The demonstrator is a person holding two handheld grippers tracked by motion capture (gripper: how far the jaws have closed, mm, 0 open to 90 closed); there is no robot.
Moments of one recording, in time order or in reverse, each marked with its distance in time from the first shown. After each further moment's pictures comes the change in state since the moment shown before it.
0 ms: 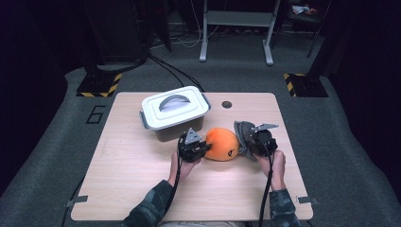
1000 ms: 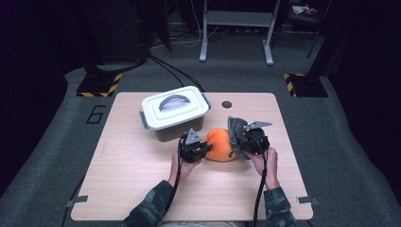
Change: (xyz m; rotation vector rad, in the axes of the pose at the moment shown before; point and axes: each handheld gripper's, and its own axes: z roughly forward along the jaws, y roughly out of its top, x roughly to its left) left arm -0.001 0.000 0.001 0.007 -0.012 0.009; right arm 0.020 0.012 0.002 -0.052 0.099 -0.036
